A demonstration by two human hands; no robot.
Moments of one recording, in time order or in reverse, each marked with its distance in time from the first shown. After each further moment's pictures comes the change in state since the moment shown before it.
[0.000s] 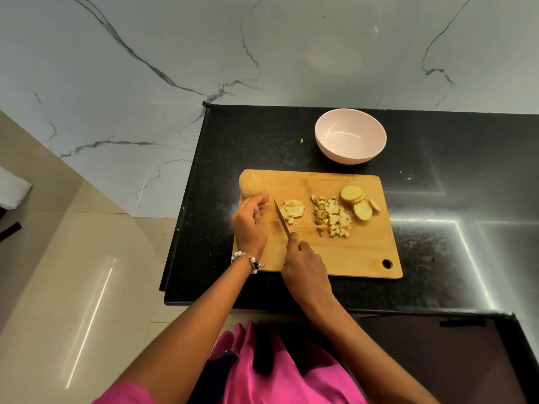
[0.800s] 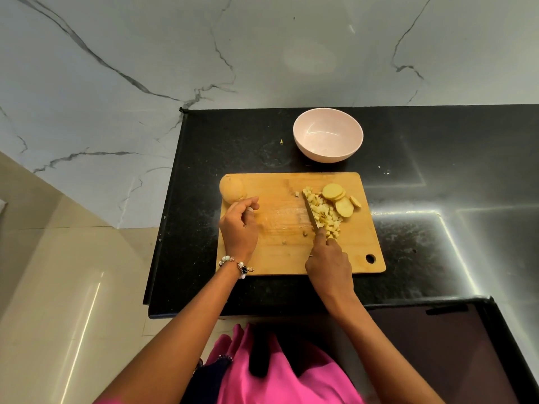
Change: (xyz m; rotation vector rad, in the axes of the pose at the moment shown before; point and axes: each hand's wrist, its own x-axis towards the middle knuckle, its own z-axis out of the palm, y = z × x) left_hand 0.000 0.008 0.006 0.015 -0.033 -0.001; right_hand 0.004 0.058 -0.010 0.051 0.088 0.262
